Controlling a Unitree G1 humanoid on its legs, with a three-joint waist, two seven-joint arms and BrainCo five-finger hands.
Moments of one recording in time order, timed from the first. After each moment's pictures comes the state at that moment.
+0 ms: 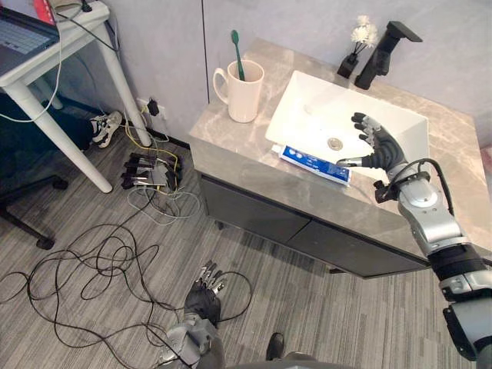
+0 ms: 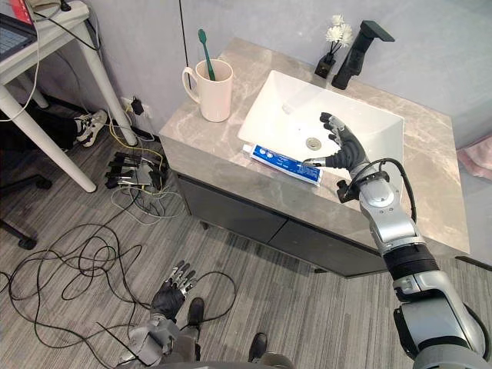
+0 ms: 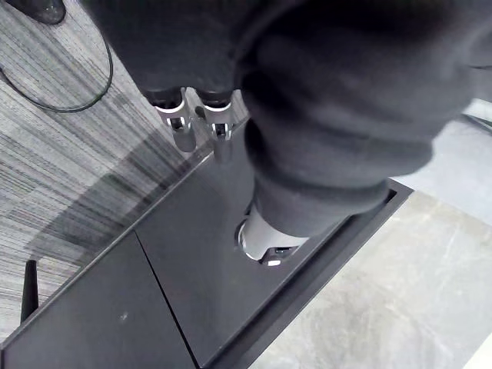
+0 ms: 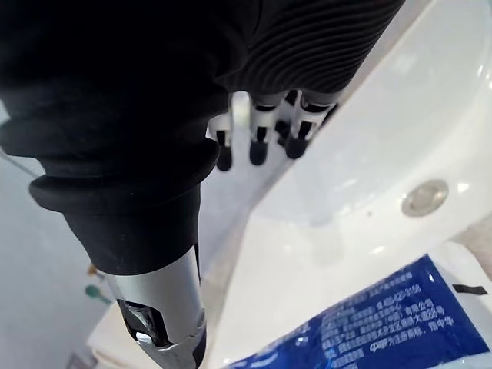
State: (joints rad) left arm 0.34 0.08 -0.17 0.23 -0.58 -0.13 -0.10; right arm -0.58 -0.70 0.20 0.41 0.22 -0.15 0.04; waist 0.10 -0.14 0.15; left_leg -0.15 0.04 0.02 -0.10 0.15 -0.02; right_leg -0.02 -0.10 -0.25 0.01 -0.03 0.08
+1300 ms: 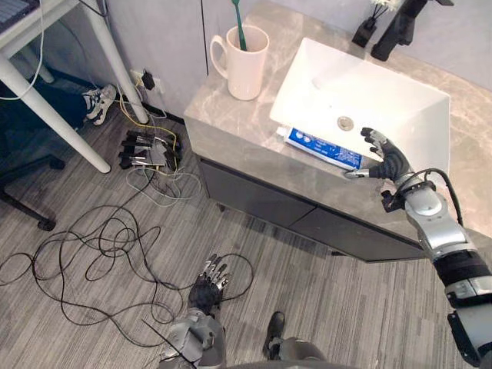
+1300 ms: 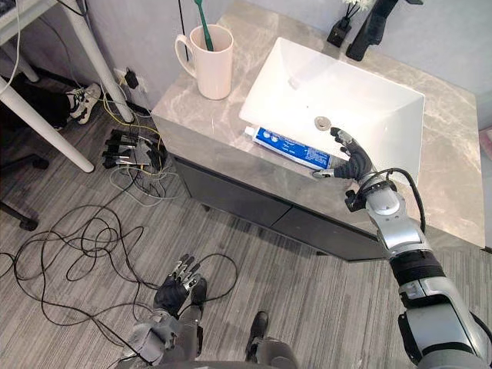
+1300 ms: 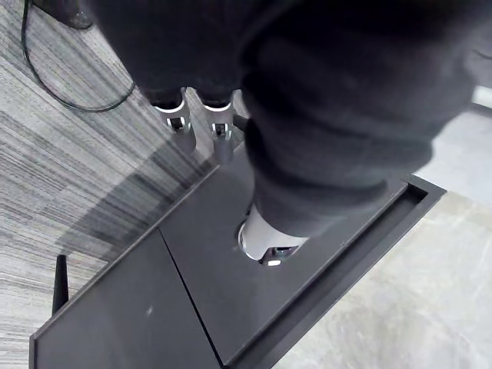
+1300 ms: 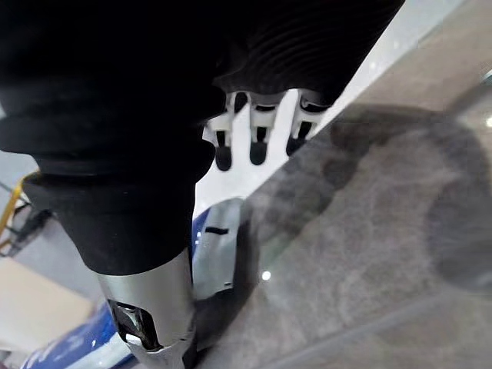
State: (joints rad) left arm 0.33 0.11 -0.20 0.19 -0.60 -0.13 -0.11; right arm -0.52 -0.71 0.17 0.44 0.16 -0.15 0.05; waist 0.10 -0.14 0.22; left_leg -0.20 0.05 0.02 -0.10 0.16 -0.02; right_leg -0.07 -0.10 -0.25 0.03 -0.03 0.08
